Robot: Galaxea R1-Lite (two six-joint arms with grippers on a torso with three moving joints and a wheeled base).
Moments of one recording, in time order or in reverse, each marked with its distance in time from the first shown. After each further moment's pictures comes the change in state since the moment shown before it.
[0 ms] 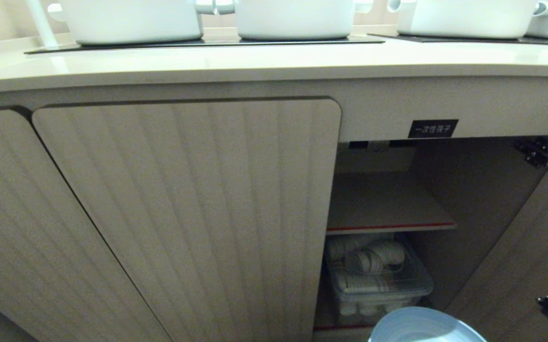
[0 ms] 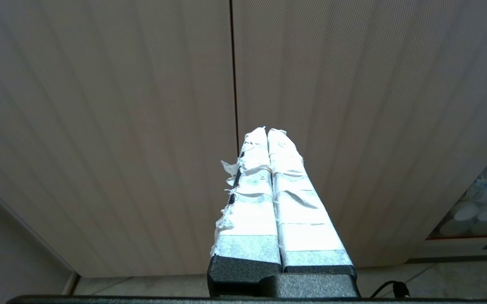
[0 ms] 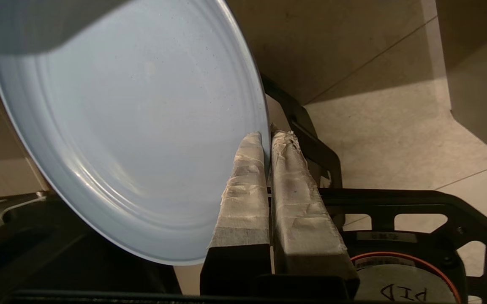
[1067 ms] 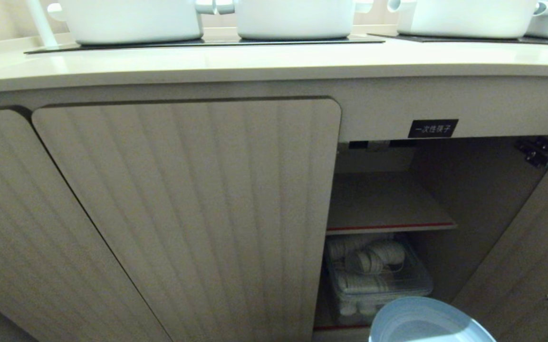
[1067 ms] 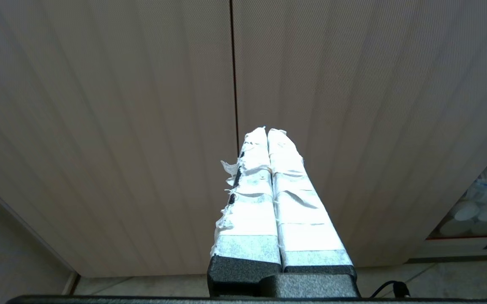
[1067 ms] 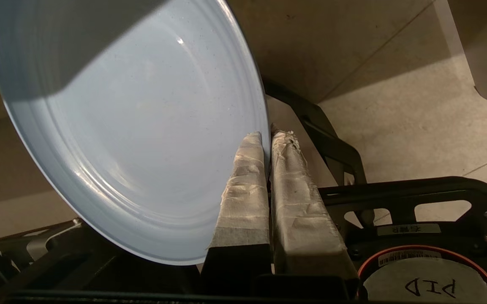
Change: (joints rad) left arm 0.000 0.000 0.000 0.000 0.000 0.000; right arm -0.024 0.006 -0.008 -0.006 -0.009 0.130
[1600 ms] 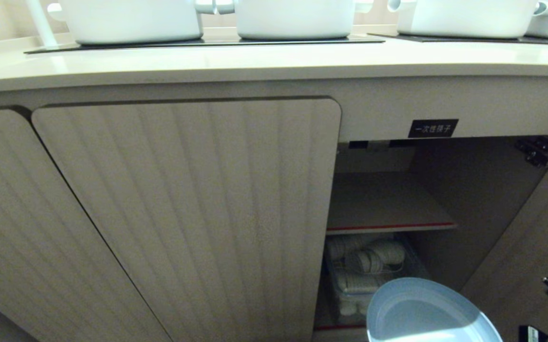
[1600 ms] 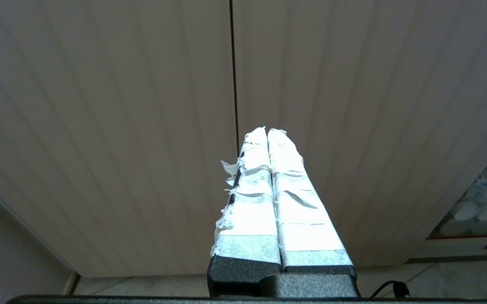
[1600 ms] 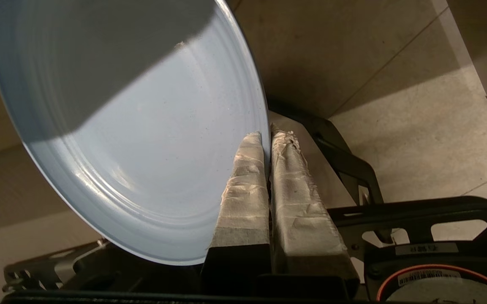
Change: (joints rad) left arm 0.000 0.000 0.000 0.000 0.000 0.000; right arm -0.010 0.050 -0.058 -0.027 -0.017 0.052
